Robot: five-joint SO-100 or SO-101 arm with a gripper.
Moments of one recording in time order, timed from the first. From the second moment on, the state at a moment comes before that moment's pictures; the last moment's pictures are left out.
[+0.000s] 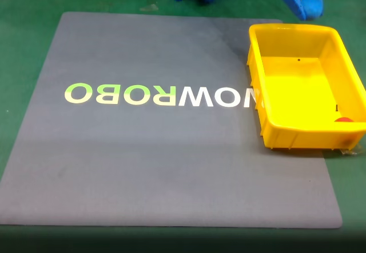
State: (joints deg) arm -29.3 114.9 117.6 27.6 -91.2
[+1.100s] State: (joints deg) arm -14.2 148.4 141.7 40.5 -96.9
